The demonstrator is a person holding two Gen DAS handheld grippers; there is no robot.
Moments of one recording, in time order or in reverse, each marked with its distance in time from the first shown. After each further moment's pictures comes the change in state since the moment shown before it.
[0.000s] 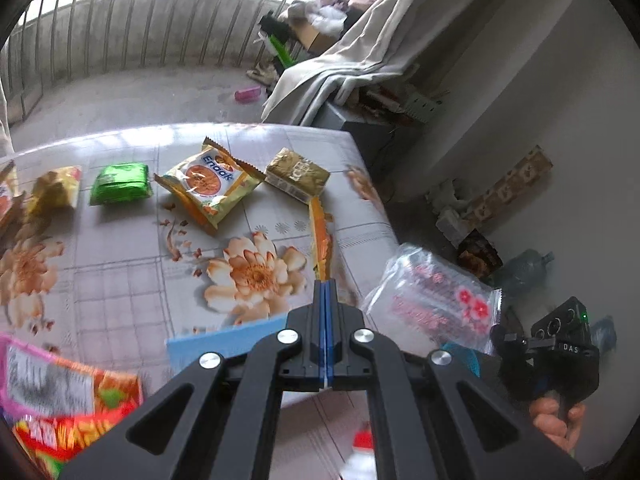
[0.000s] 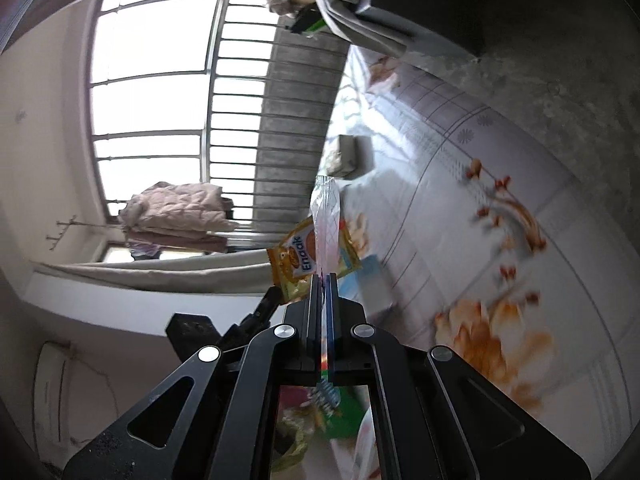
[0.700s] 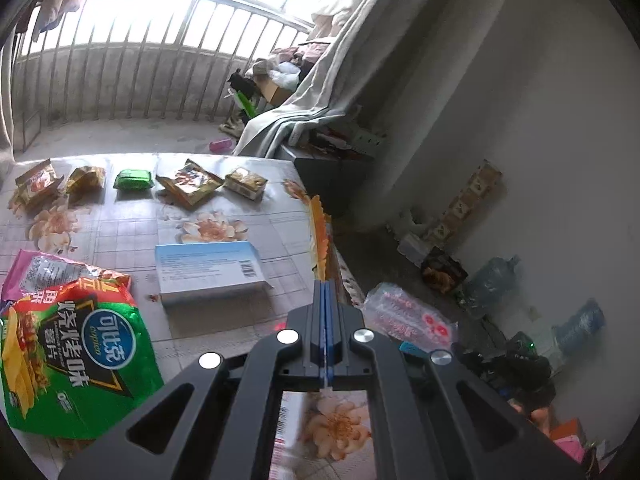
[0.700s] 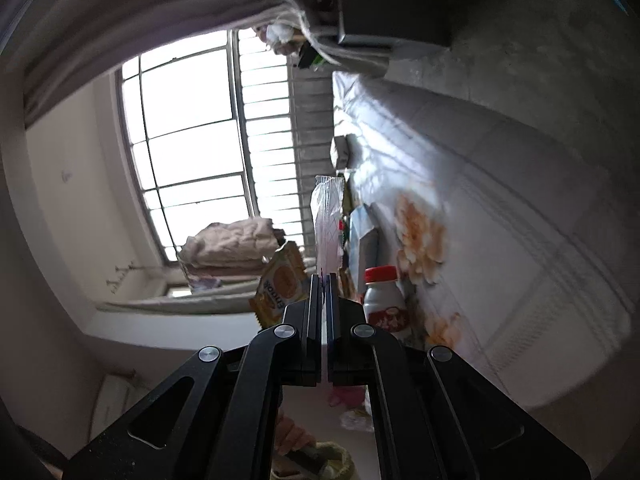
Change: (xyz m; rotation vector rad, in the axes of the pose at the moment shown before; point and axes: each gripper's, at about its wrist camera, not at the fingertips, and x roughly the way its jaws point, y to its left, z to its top) left arm -0.119 -0.073 -0.133 0.083 -0.217 -0.086; right arm -0.107 -0.074 -0.085 0.187 -0.121 0.217
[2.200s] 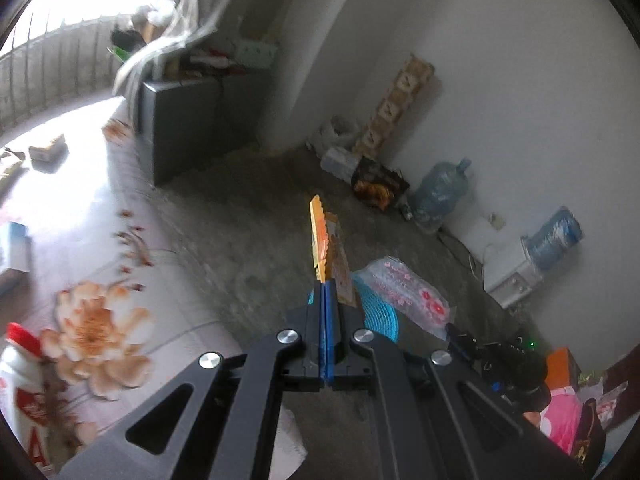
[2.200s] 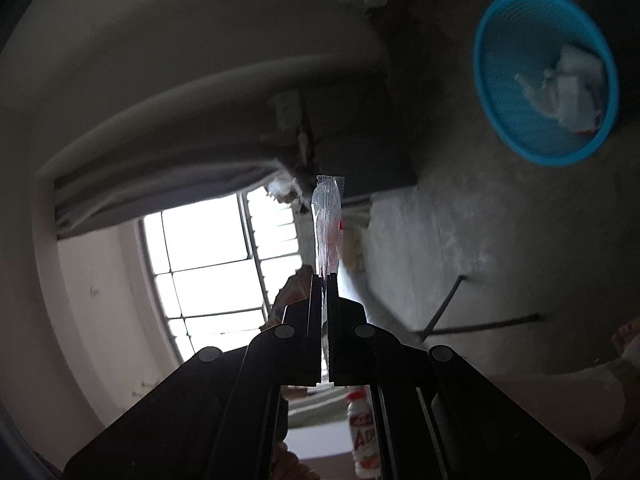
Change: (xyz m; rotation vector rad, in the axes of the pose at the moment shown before) left arm 0.189 -0.215 -0.055 0.205 0.306 -0.179; right arm -0.194 -0.069 0.042 0.123 -0.493 0.063
